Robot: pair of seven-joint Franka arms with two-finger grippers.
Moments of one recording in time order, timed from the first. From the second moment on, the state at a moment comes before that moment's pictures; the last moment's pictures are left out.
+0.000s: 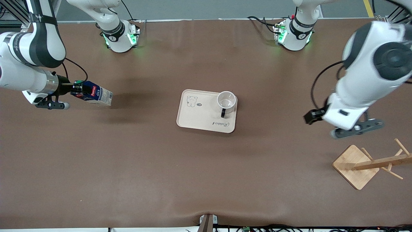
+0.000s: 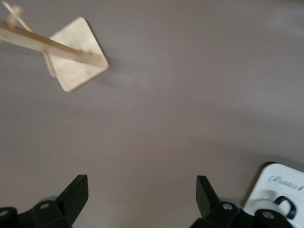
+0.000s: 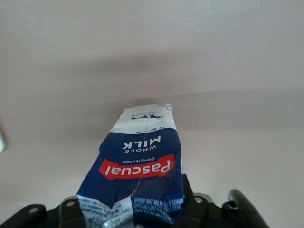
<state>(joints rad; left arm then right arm) 0.25 0.33 -0.59 -1.35 0.32 1.59 -0.51 -0.03 -0.03 -0.04 -2.12 0.15 1.77 -0.03</state>
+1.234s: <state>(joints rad) -0.03 -0.04 -0.04 -1.50 0.04 1.47 -0.12 0.64 0.34 -0.03 -1.66 0.18 1.87 0.80</state>
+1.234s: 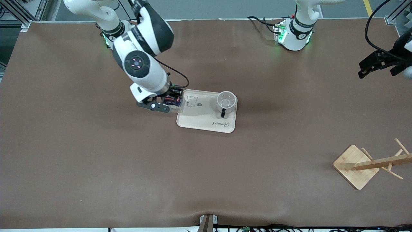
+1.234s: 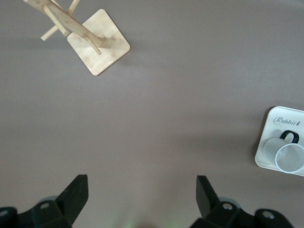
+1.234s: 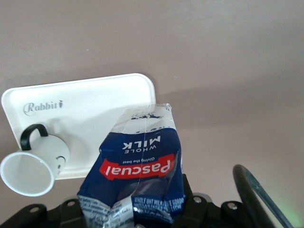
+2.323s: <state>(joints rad) -0.05 -0.05 -0.08 -1.55 0.04 1.54 -0.11 0.73 0.44 -0.03 -1.66 0.18 1.94 0.81</state>
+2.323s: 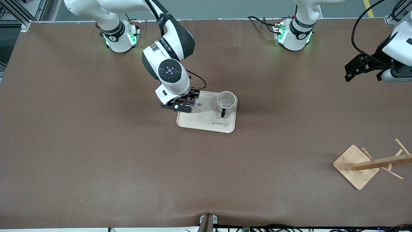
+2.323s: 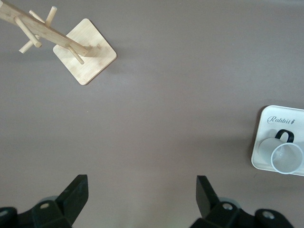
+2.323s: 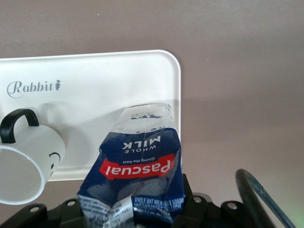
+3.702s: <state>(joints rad) -0.05 -0.03 -0.10 -1.51 0.00 1.58 -0.14 0.73 0.44 -0.05 -1.51 0.18 1.72 0.84</state>
